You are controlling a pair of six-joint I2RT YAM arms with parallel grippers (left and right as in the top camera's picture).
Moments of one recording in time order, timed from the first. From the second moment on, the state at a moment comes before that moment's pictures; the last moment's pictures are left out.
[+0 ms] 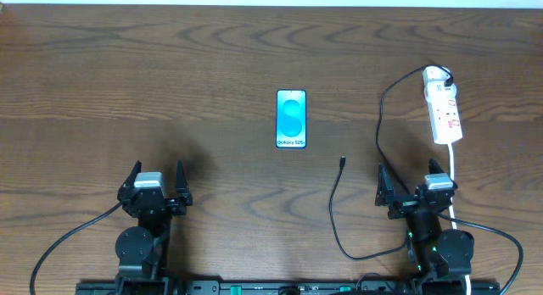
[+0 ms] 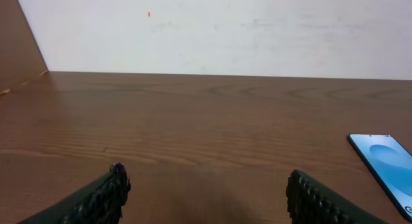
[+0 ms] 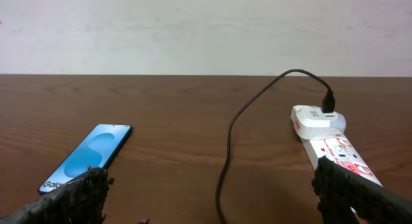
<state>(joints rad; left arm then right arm) -0.04 0.01 0.02 -0.12 -0.08 -0.01 0.06 0.01 0.01 -0.07 -0.07 0.04</state>
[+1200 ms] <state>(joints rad) -0.04 0.01 0.01 0.01 0.26 -0.11 0.06 0.01 0.01 -0.07 -0.07 0.04</state>
